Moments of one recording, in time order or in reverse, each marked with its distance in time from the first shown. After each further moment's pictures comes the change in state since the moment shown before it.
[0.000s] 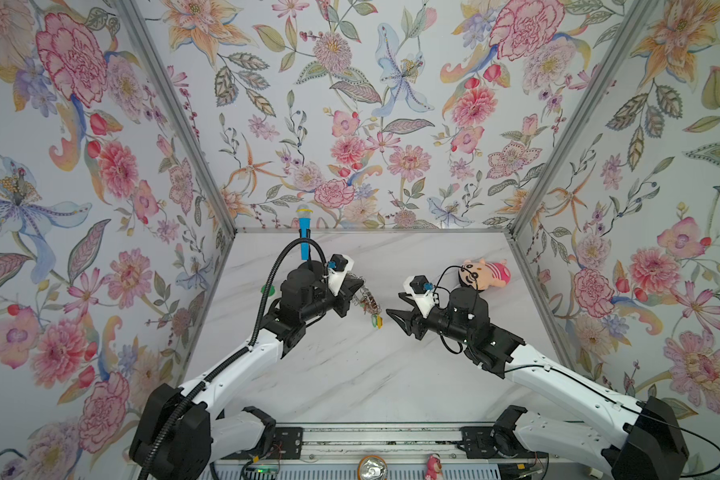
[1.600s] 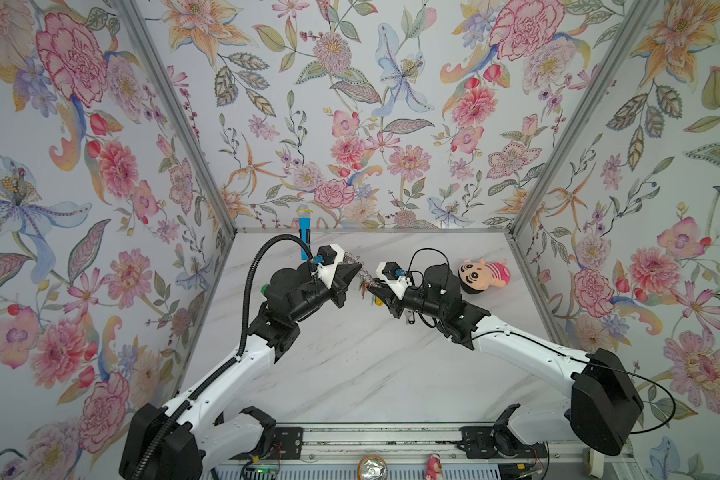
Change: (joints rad) left arm 0.002 -0.092 0.009 0.156 0.003 -0.011; right arm -0.016 0.311 0.211 0.152 -0.068 -0.187
